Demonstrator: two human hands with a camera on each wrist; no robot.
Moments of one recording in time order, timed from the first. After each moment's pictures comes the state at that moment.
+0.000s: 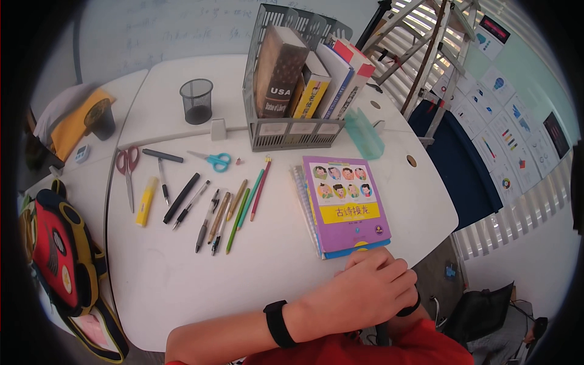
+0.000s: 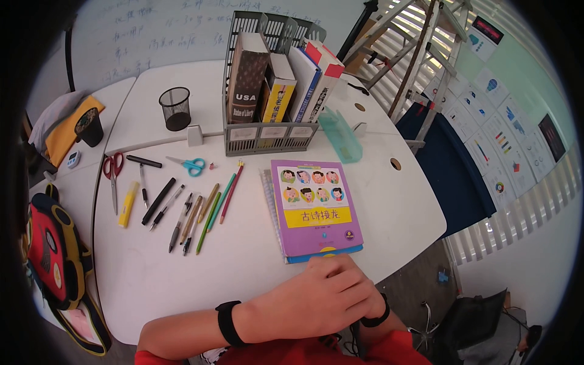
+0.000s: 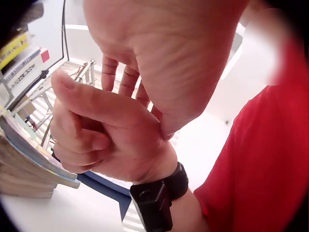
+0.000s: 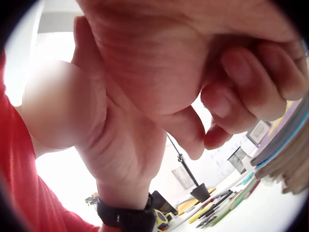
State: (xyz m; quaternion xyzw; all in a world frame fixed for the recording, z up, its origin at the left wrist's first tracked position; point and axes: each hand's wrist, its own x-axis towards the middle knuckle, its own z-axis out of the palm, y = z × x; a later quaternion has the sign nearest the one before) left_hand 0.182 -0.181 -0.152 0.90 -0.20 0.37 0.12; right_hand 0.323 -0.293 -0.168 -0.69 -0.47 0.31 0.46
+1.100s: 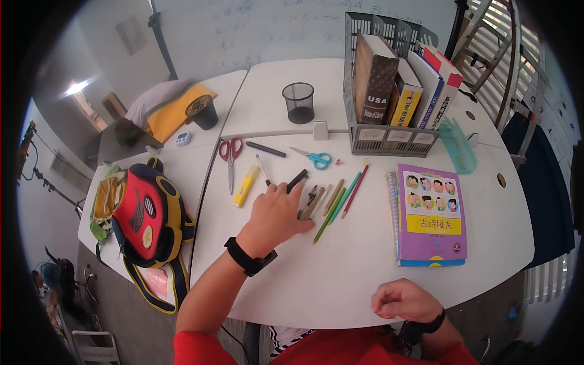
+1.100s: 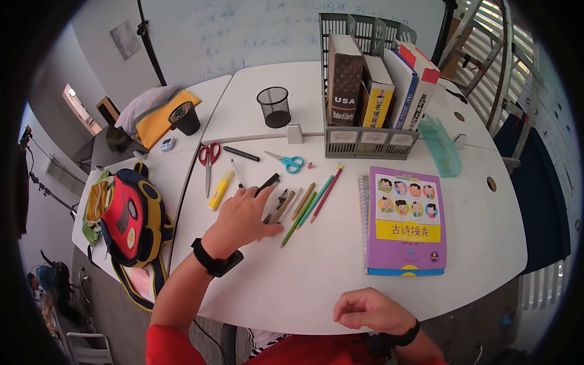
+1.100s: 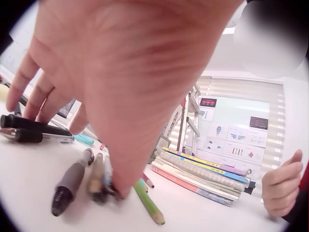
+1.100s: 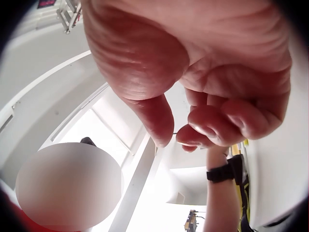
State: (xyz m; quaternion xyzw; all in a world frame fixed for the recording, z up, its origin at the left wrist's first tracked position) left_hand 0.059 -0.002 -0.188 0.91 0.40 0.03 0.08; right_hand 0.301 -0.275 -0.224 -0.37 -0.33 0.78 0.39
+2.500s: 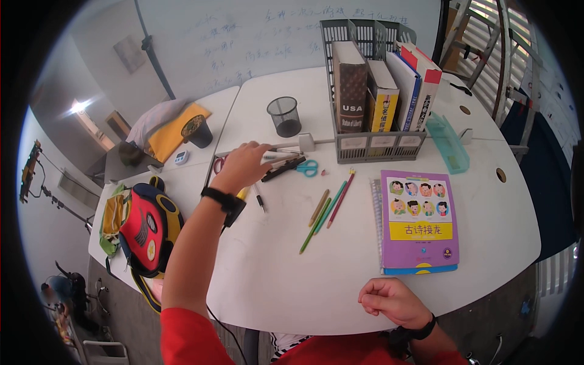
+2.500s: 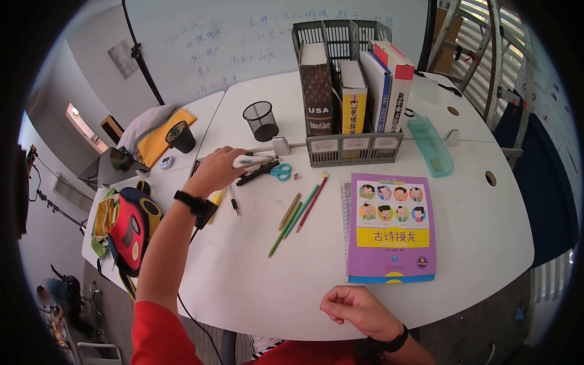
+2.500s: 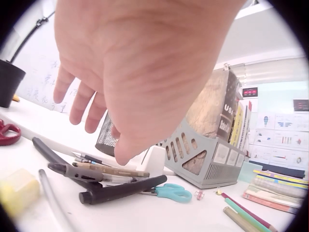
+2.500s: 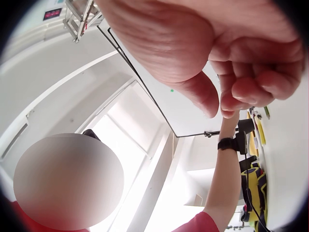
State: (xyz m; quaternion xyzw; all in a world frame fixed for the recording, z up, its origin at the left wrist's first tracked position) left_hand 0.068 0.142 -0.171 0.93 0.35 0.10 -0.03; right_hand 0.297 -0.269 -0.225 -0.41 -0.26 0.74 0.47
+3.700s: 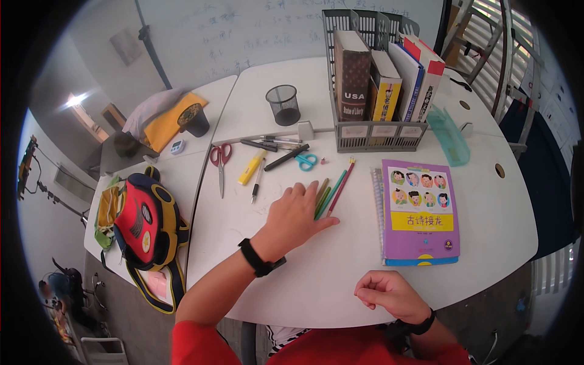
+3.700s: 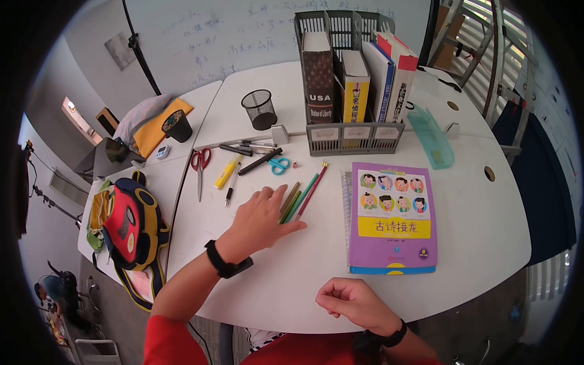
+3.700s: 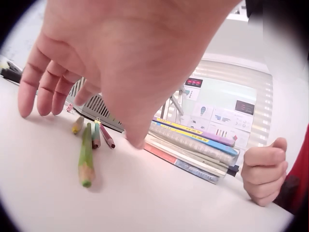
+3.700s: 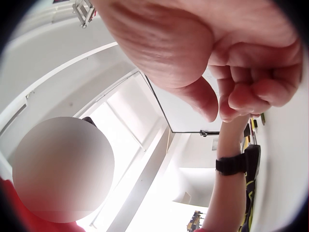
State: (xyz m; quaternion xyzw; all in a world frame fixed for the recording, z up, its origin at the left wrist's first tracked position) left_hand 0.112 -0.031 -0.201 0.93 0.35 0.13 0.06; right_hand 0.288 -0.266 -0.213 -0.48 -0.33 0.69 0.43
